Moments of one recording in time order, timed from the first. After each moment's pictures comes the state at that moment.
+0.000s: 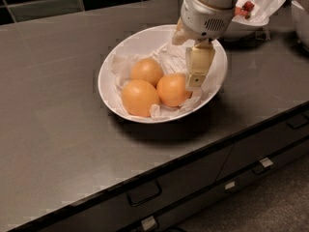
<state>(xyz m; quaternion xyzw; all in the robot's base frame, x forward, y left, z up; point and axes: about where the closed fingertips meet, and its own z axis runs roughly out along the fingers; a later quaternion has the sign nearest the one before) 0.534 -0.079 0.954 -0.75 0.65 0.01 0.13</state>
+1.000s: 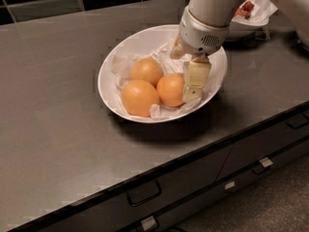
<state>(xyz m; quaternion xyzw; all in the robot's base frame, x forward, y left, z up) 0.528 -0.076 0.923 -0.75 0.65 0.04 0.12</state>
